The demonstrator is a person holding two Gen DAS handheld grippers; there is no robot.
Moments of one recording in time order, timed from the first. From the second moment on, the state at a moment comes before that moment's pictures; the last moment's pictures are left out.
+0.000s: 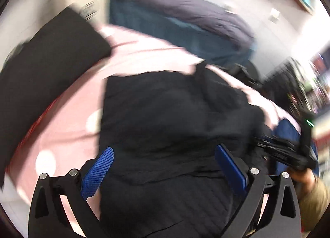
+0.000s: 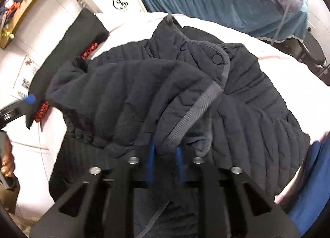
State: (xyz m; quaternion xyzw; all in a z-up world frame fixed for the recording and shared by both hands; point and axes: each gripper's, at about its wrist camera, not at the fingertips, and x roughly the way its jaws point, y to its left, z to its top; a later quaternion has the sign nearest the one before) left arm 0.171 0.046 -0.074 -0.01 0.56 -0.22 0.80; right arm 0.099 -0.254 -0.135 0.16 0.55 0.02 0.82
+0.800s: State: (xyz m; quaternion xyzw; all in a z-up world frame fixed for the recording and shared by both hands) left arm 0.166 -0.071 -0.112 0.19 0.51 -0.25 0.80; right arm 0.077 -0.258 -0.098 0.11 0.54 -0.09 0.83
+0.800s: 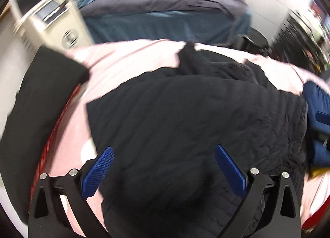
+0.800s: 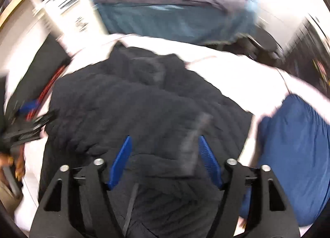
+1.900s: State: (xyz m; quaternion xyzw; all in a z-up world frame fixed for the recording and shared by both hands) left arm 0.248 -0.107 -0.246 0.18 0.63 -0.21 0.72; right arm 0.151 -0.271 -0.246 0.09 0.67 -0.15 0.72
